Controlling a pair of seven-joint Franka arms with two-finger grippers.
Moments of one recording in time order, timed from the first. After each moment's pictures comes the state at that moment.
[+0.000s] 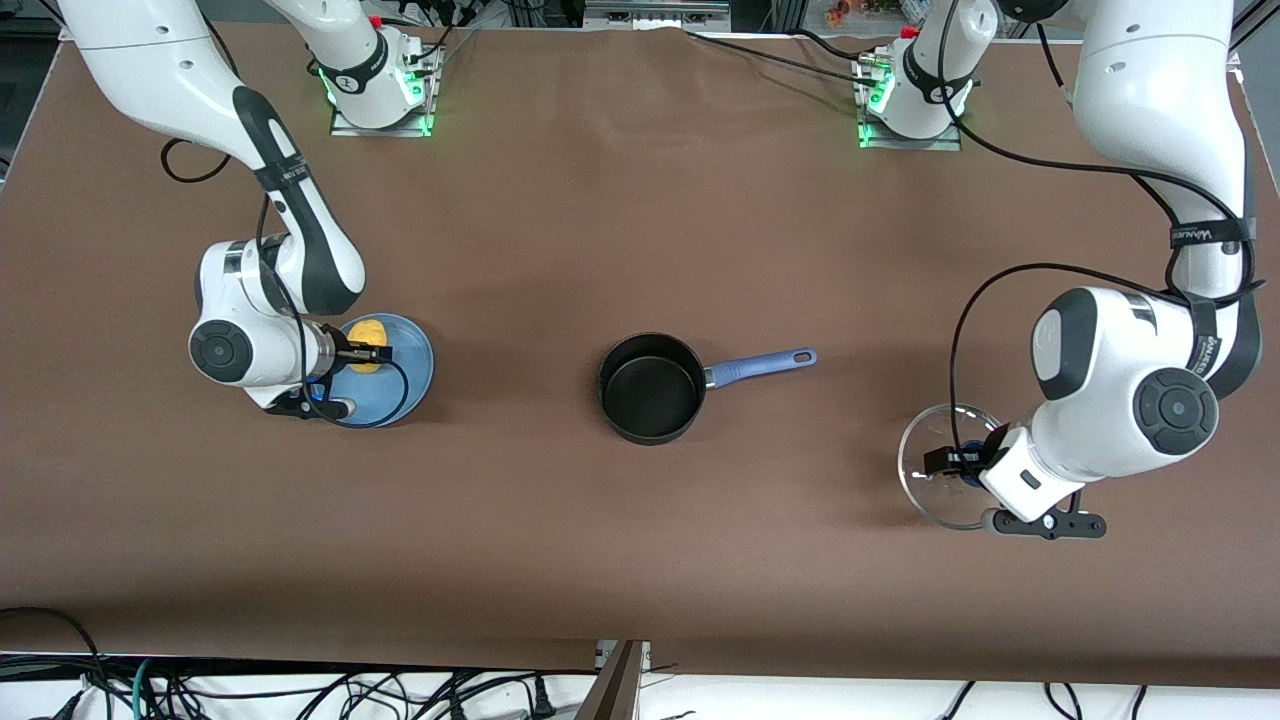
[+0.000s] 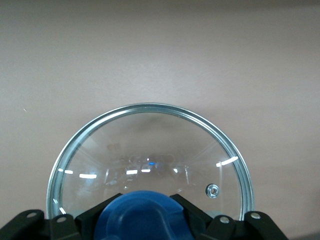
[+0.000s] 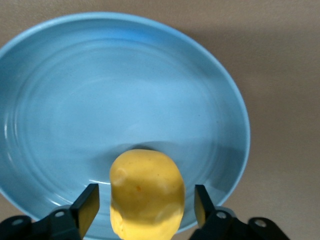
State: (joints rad) left arm -0.06 0.70 -0.02 -1.29 -0.03 1.98 -0.03; right arm 0.09 0.54 0.03 -1.90 0.00 2.12 0.18
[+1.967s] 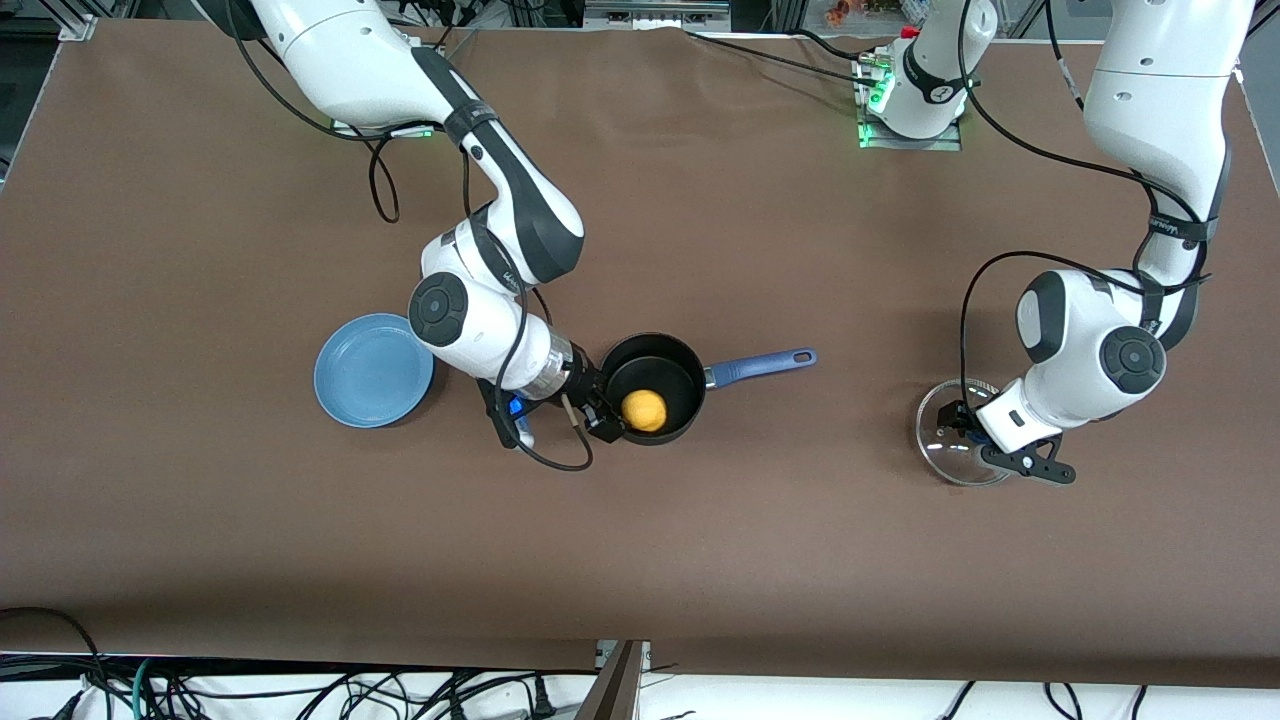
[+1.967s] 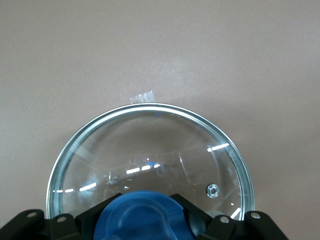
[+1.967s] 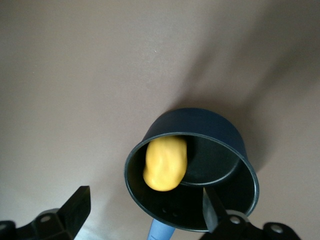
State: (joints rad) left arm 0.03 0.58 -0.02 -1.83 0.00 2.44 0.26; right arm 0.53 0.77 0.04 -1.28 0.40 2.28 1.38
